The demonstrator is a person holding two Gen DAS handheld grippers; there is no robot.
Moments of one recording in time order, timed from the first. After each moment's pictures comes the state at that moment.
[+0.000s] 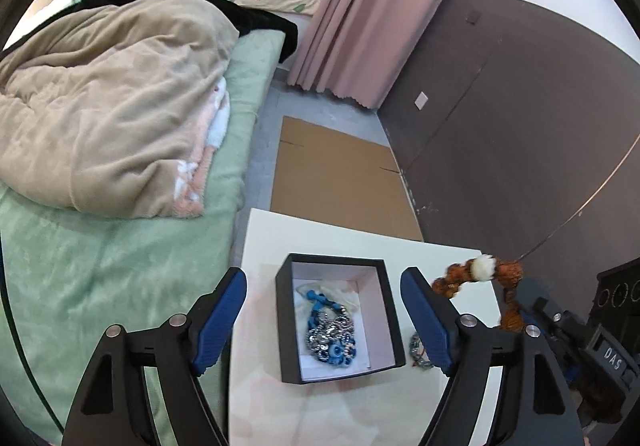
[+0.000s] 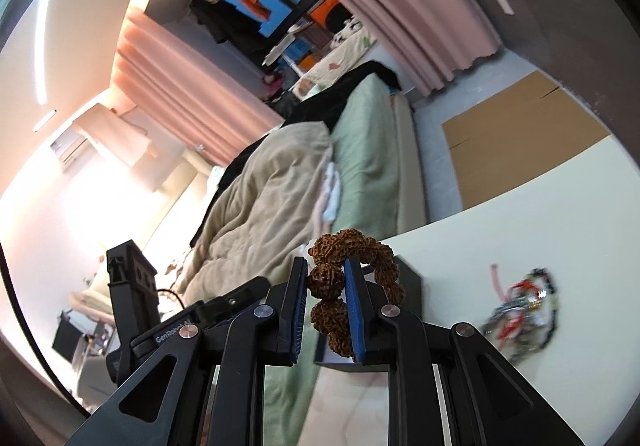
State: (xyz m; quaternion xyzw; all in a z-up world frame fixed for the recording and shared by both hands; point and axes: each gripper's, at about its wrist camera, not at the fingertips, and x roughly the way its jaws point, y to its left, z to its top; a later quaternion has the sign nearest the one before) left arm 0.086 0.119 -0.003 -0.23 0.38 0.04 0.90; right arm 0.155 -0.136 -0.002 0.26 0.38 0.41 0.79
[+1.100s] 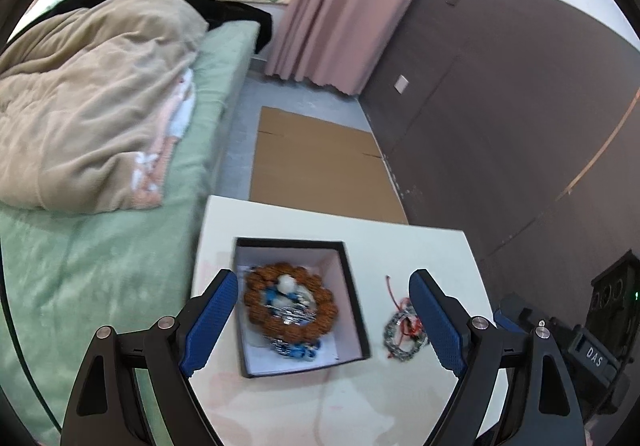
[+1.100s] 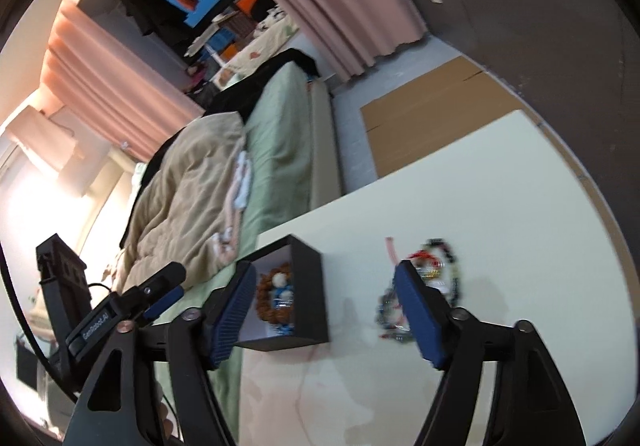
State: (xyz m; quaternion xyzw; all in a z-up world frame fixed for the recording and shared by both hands) left arm 0.101 0.075 -0.009 -0.21 0.39 0.00 0.89; right arm 0.161 -0.196 -0.022 0.22 0.45 0.26 0.83
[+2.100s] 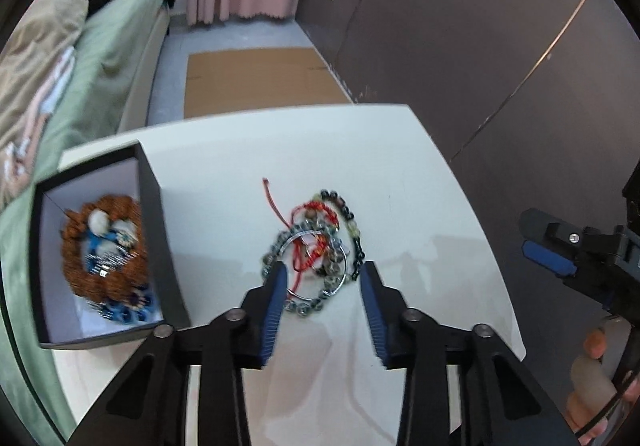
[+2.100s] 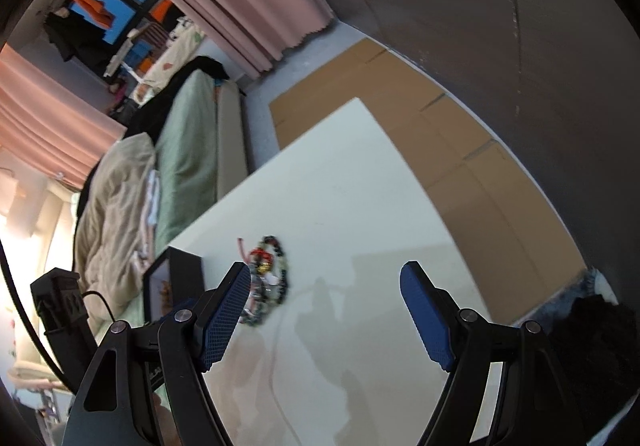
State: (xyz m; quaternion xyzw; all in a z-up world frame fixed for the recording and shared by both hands) left arm 0.141 -0.070 -0.076 -0.11 0.51 -0.09 0.85; right arm 0.172 -0.306 -0.054 0.23 0.51 0.14 0.82
